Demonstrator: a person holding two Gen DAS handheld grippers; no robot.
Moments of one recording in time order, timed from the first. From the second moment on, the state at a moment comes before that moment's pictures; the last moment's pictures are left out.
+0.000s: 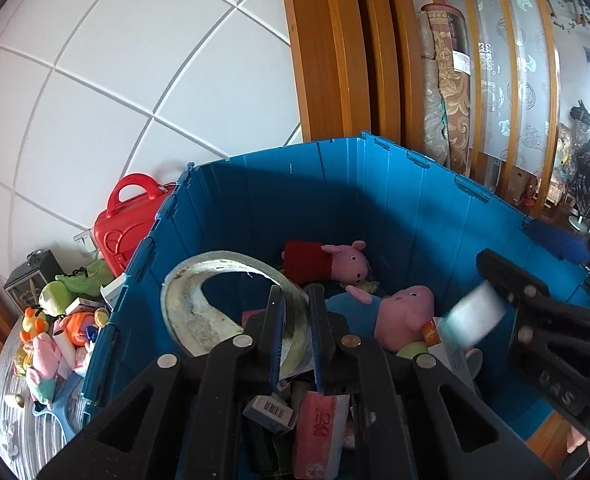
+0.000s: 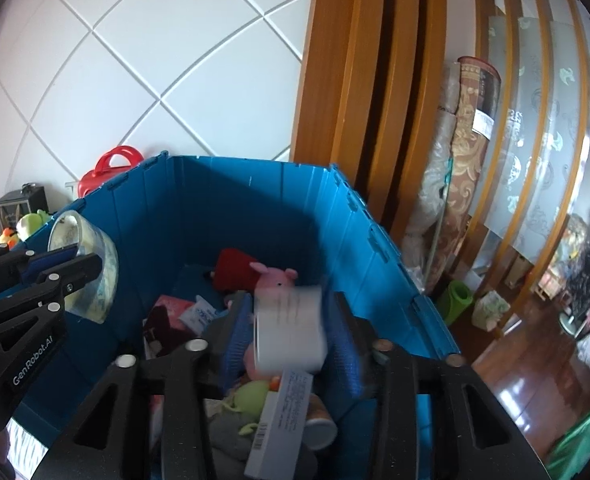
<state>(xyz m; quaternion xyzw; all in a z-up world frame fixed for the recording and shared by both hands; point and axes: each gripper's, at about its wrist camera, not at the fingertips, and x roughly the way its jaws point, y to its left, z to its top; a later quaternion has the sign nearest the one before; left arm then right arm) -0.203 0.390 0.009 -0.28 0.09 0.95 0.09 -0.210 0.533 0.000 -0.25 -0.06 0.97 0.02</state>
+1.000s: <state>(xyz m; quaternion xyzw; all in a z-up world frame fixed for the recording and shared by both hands) -0.166 0.335 0.022 -0.23 0.05 0.97 0.02 -0.187 0.509 0.013 -0.21 -0.09 0.97 -0.01</state>
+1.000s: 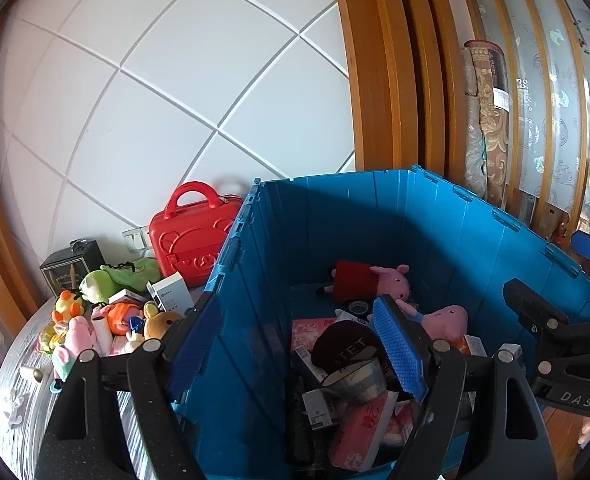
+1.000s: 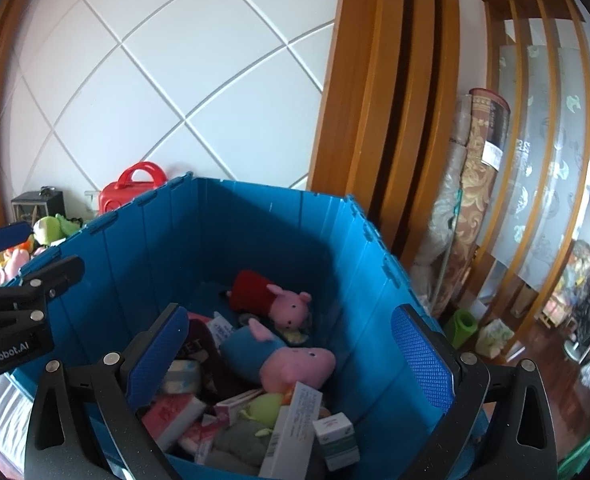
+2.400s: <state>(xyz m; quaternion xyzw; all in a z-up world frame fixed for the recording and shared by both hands) -0.077 -0.054 -0.016 -0.26 -0.01 0.95 -0.13 -0.128 0.152 0.008 -0.20 -0.10 0.96 -0.15</state>
